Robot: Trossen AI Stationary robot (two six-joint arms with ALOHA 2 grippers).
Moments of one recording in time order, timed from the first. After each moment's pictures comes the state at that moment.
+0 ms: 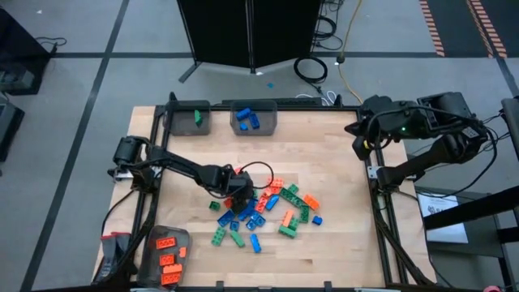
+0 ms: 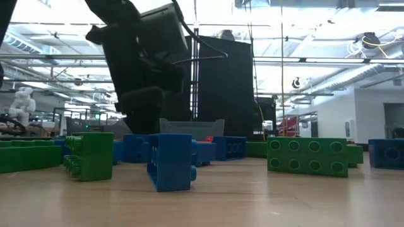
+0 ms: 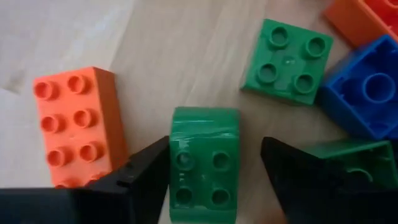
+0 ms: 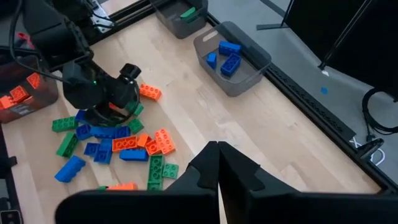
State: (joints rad) left arm -0.12 1.83 1.01 -0.48 -0.18 -0.47; right arm 0.11 1.24 1.95 -1.57 0.42 0.62
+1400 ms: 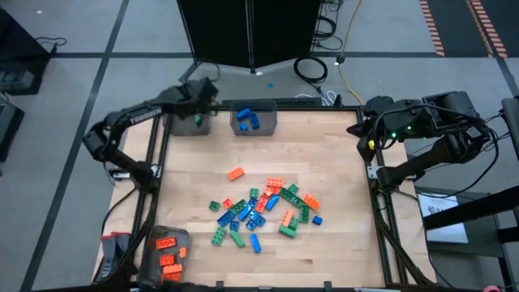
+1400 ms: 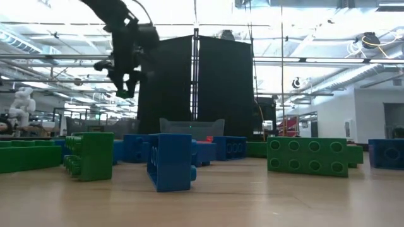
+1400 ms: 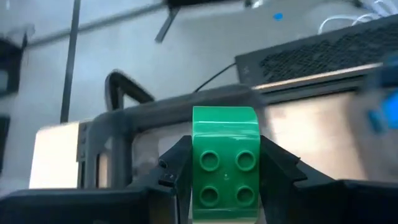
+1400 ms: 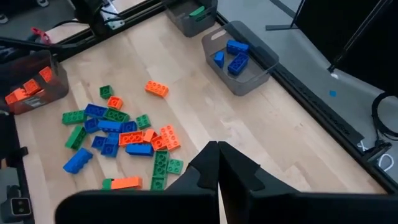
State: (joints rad) left arm 0.72 1.50 1.20 -0.86 -0.55 -0.54; right arm 0.11 1.22 1.95 -1.57 0.38 0.59
